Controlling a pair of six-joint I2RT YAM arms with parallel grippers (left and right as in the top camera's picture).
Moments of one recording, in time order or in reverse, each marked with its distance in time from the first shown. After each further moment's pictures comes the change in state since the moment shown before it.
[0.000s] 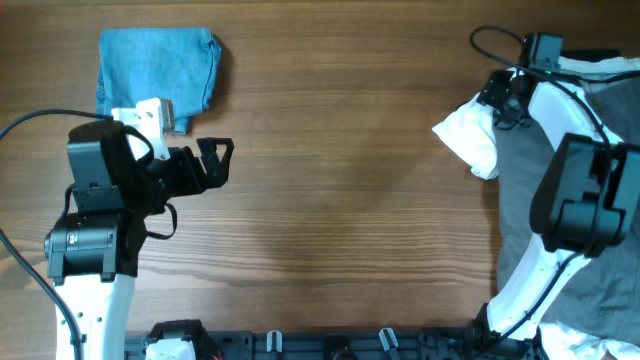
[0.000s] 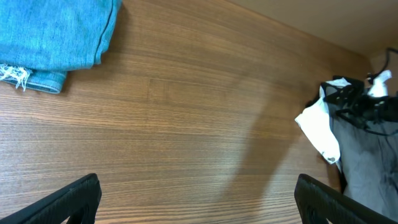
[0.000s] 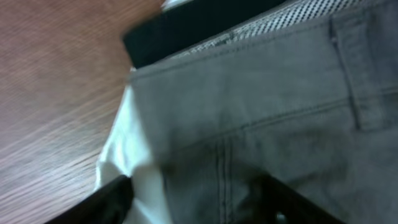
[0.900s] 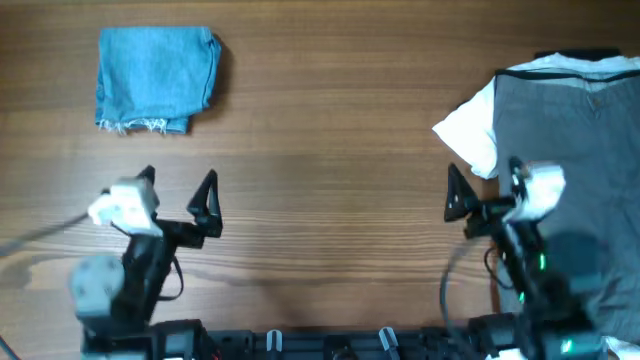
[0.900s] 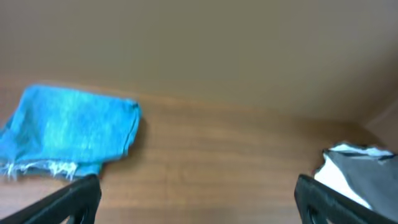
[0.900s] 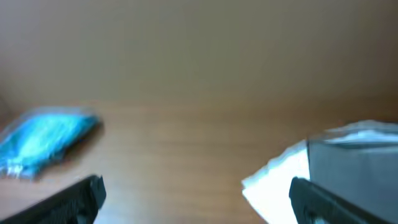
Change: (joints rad) left arm 0.002 -0.646 -0.464 0.422 -0.130 0.010; right arm 0.331 -1.699 -0.902 0.109 -0.128 -0.142
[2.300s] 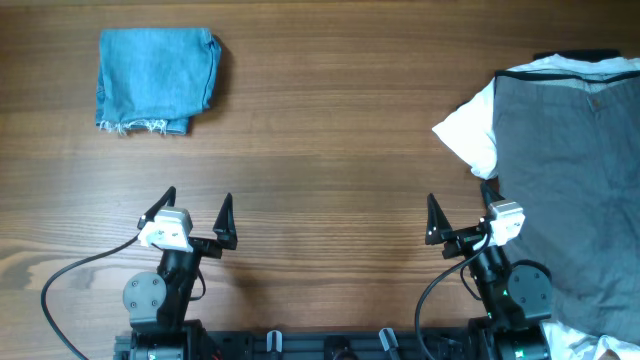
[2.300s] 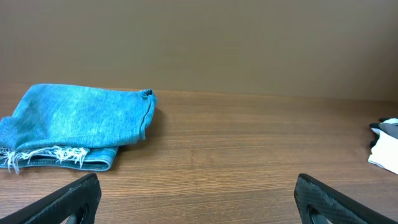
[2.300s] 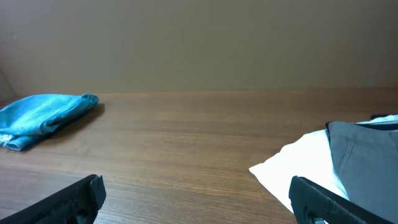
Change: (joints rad) left arm 0.002 -0.340 -0.557 0.307 -0.022 0.114; right arm 0.002 -0.425 -0.533 0.261 -0.050 -0.031
